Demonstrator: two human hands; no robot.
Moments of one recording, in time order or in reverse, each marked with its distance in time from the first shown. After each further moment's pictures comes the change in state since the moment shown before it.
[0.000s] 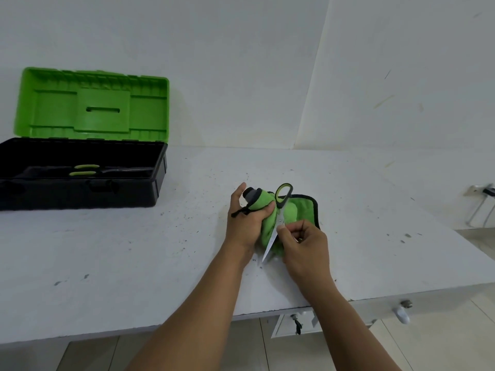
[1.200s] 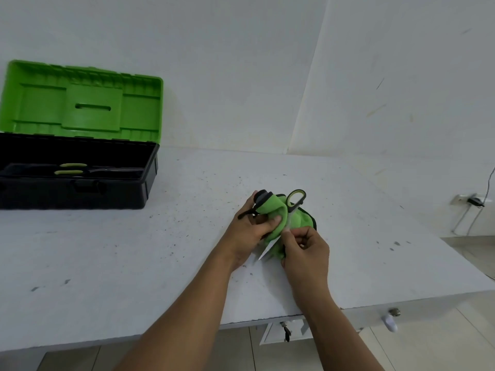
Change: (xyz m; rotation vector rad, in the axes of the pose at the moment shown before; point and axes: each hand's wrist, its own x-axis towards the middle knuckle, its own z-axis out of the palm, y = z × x) left_hand -0.006 0.003 0.001 0.230 -0.383 -0.034; right_hand 0.004 0.005 -0.005 0.174 0.111 0.103
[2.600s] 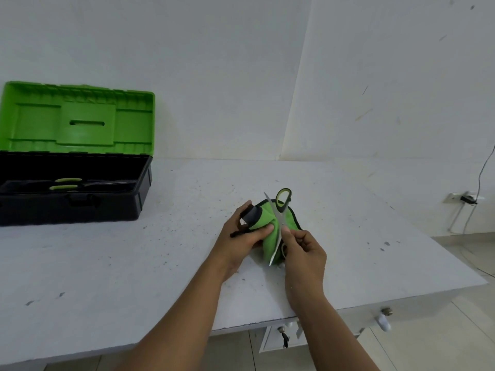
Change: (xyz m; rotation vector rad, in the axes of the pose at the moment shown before) left_hand -0.008 0.005 0.005 0.057 0.088 -0.037; right_hand 0.001 -0.007 -0.006 0.234 0.052 0.136
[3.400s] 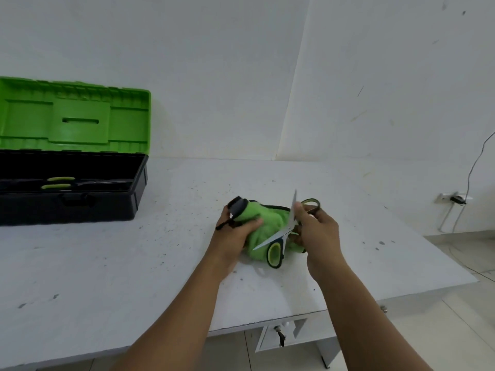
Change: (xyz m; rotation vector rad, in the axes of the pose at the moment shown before) left_hand 0.006 -0.002 -0.003 -0.142 0.138 -0.007; right_hand 0.036 -0.049 -0.005 -0.087 -0.076 0.037
